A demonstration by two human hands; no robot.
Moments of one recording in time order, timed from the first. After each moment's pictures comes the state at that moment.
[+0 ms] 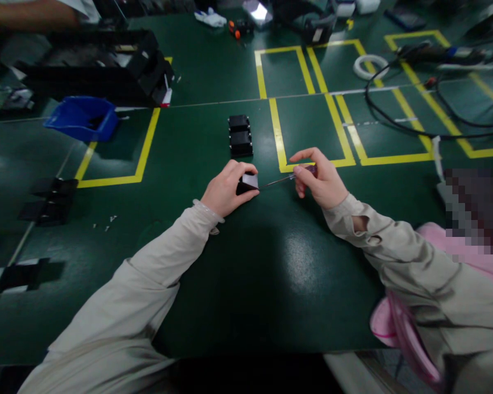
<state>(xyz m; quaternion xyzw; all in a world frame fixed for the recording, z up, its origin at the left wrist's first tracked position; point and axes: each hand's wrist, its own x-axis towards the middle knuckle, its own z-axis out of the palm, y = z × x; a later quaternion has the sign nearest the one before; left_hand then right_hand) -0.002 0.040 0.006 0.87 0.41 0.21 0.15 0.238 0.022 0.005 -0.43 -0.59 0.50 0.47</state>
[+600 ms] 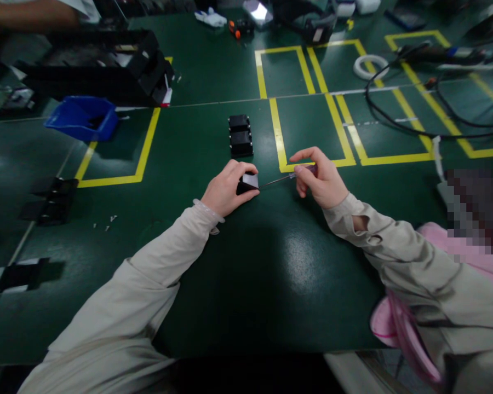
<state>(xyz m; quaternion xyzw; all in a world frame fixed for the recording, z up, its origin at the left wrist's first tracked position) -0.002 0.040 0.005 0.87 0.41 0.21 0.15 0.239 0.023 0.005 -0.44 -0.59 0.49 0.47</state>
